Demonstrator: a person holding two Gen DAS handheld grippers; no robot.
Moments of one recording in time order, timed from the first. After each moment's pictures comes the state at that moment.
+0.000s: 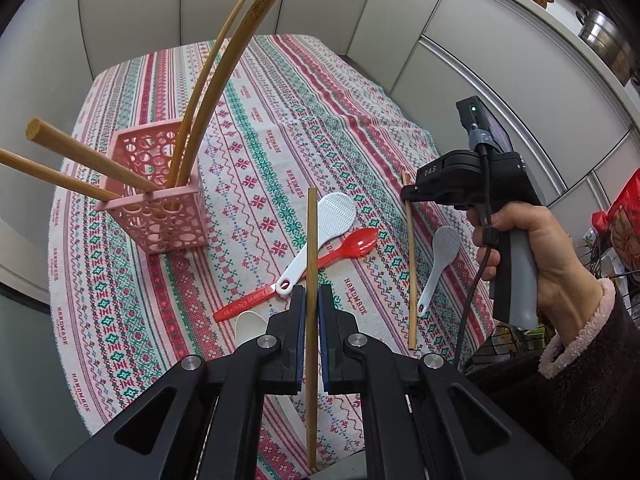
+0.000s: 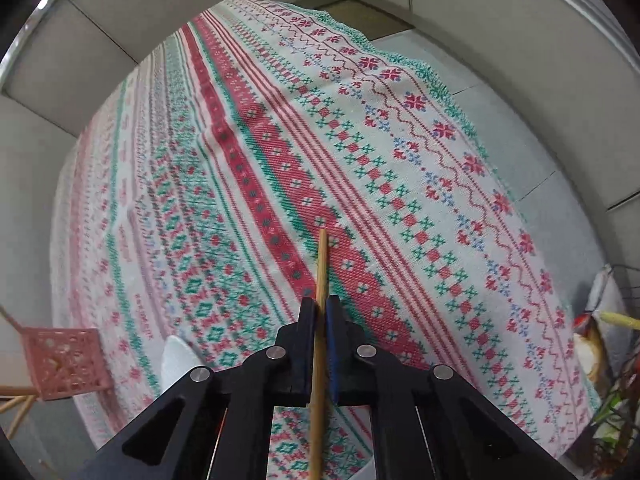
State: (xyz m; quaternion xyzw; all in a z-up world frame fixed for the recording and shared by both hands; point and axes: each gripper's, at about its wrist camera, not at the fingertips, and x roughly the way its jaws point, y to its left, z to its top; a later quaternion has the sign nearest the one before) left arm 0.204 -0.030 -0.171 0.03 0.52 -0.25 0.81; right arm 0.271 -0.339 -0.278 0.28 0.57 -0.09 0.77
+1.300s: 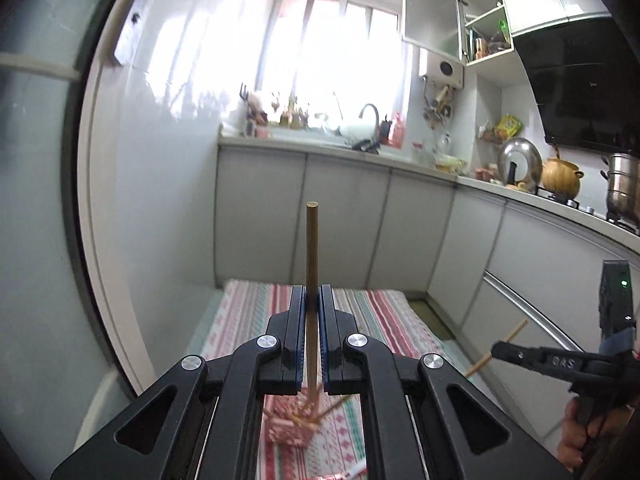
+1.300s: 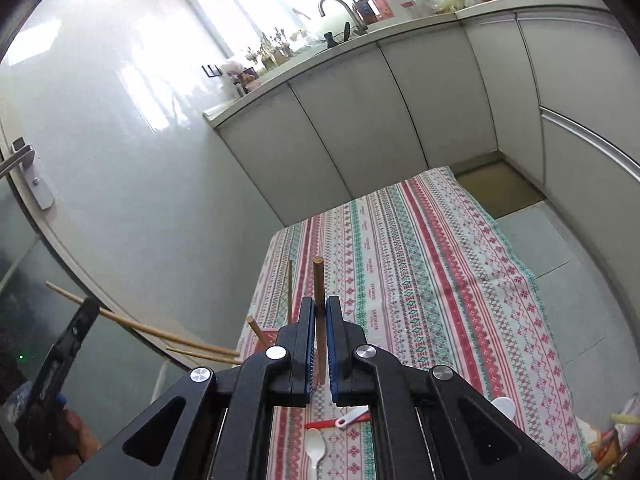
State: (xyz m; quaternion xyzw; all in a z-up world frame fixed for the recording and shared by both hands) left arm 0.151 0.038 0.016 -0.06 0.14 -0.06 0.99; right arm 0.165 -0.268 -0.051 0.24 0.31 0.12 0.91
